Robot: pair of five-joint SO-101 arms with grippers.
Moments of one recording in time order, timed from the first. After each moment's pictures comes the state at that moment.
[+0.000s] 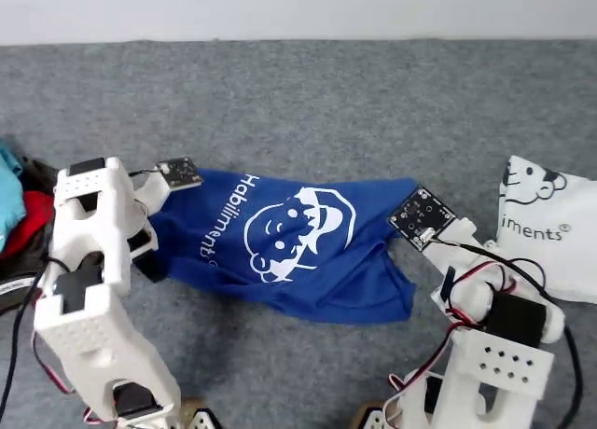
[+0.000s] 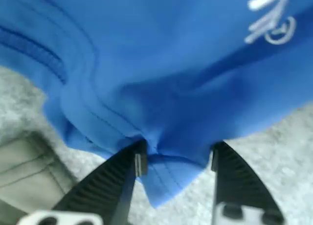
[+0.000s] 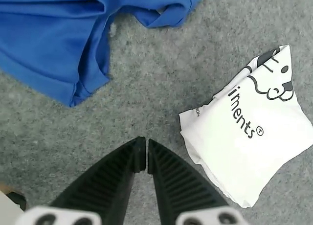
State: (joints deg) left arm -19.7 25.5 8.5 77.2 -62.3; right arm 14.7 -59.9 47.4 81.1 59.6
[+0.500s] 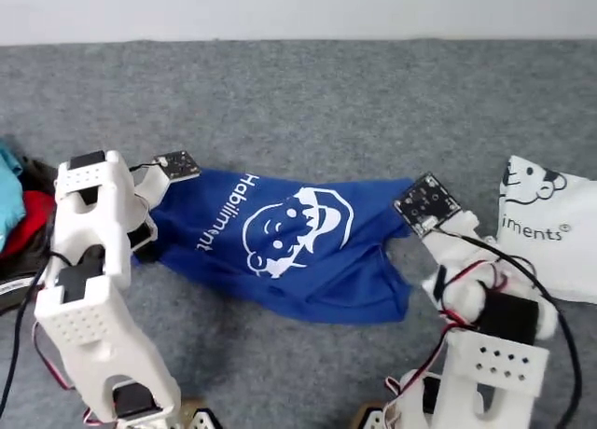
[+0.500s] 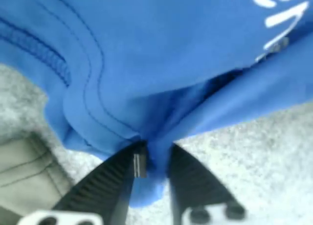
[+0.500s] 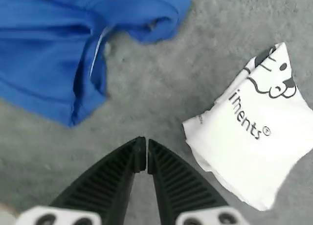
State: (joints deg) left arm -19.4 30.0 2.5 82.3 -59.5; right arm 9.7 -59.6 47.4 79.3 46.6
